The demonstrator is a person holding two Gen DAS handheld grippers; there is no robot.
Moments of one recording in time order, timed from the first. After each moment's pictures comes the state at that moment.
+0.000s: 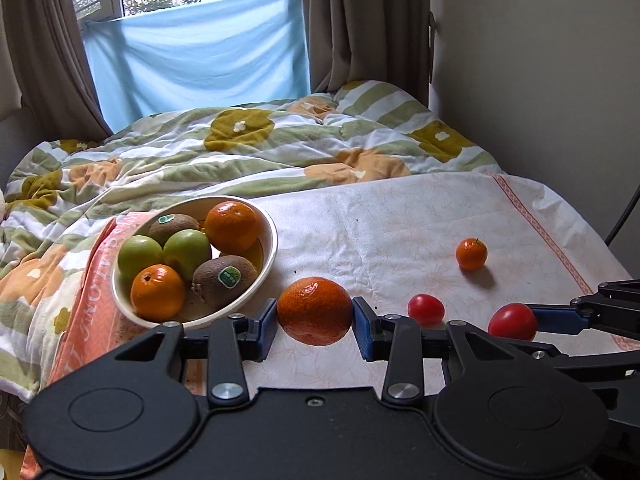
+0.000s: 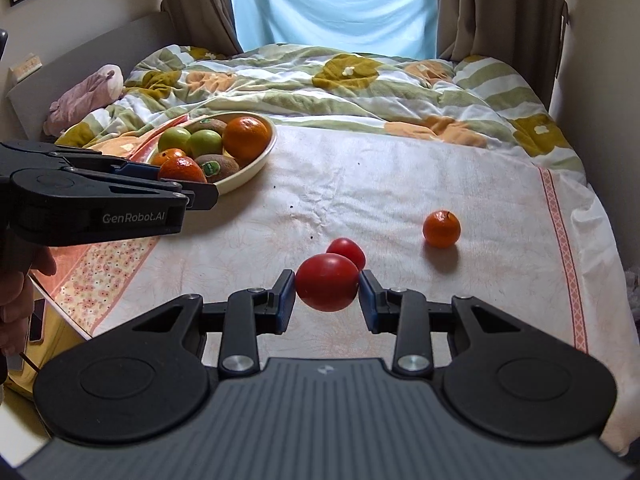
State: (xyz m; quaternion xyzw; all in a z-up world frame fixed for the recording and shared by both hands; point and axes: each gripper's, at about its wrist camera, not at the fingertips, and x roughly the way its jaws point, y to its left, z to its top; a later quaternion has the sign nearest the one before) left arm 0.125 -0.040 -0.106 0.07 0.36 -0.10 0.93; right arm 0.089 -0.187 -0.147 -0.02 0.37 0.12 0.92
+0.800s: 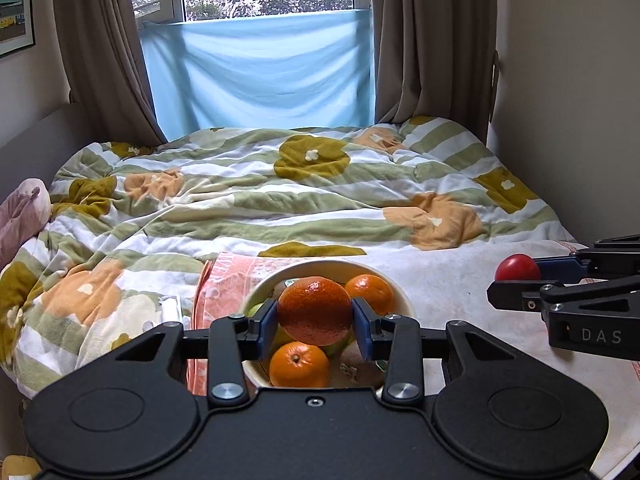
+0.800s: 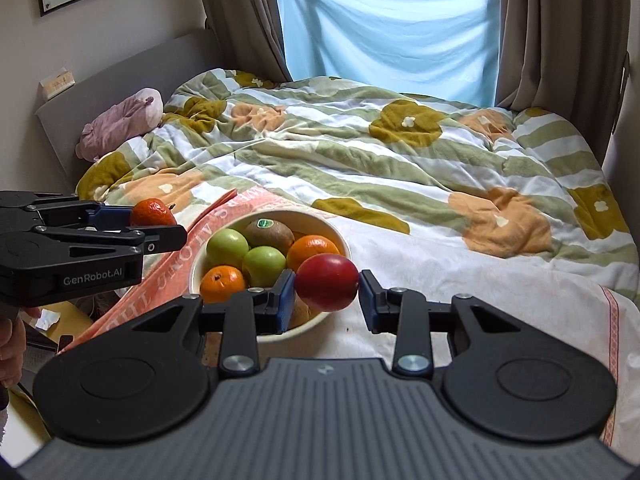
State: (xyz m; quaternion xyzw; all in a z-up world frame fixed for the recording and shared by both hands) left arm 0.198 0.073 -0.052 0.05 0.34 -0.05 0.94; right arm 0.215 -0.097 -0.072 -0.02 0.34 0.18 0.92
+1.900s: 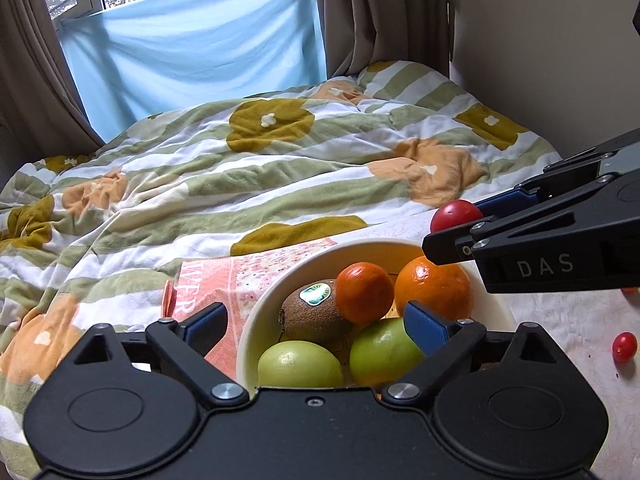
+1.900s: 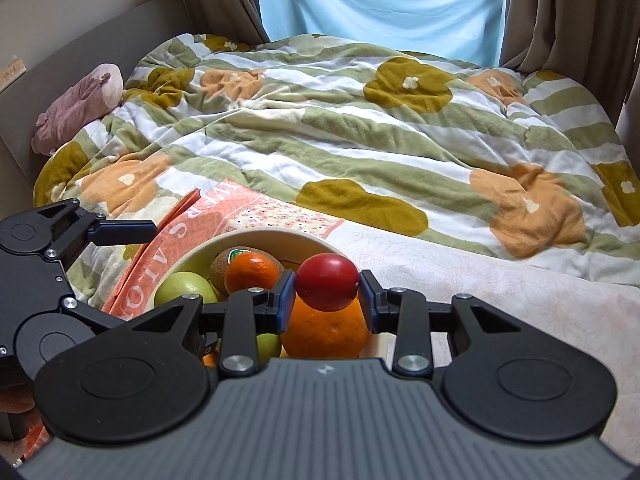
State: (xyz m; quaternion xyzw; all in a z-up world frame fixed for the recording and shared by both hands) left arm 0.301 0.101 -0.134 0.12 0.38 -0.13 0.91; right arm 0.347 -0.021 -0.140 -0.02 0.40 0.15 0.90
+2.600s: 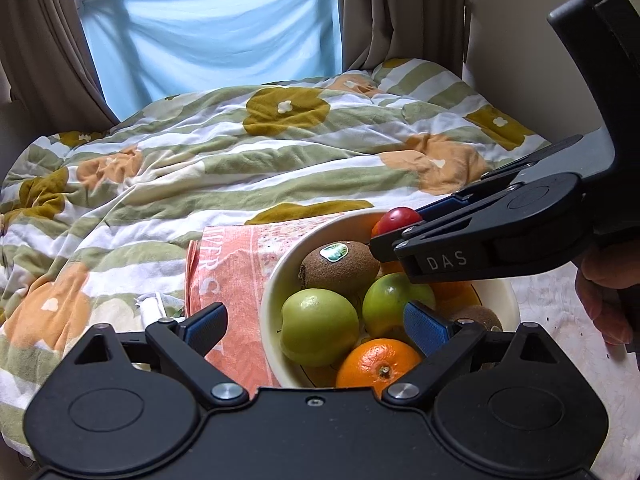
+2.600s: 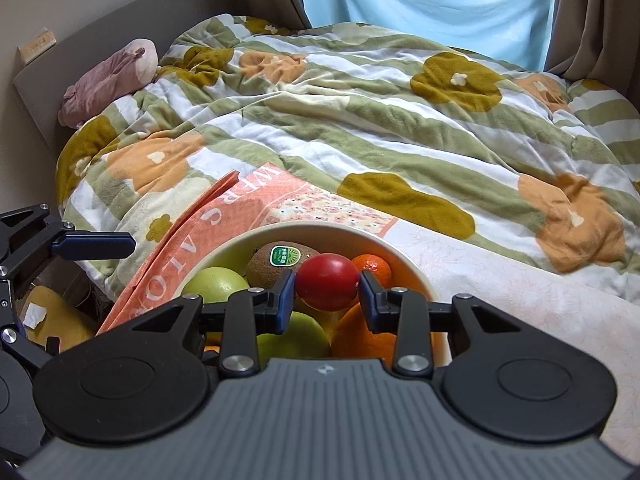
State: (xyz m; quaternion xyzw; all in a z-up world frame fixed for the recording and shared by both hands) left arm 0.278 0.124 -0.132 0.10 0.39 -0.11 0.91; right arm 0.361 0.017 -0.163 -0.04 0.41 0.21 0.89
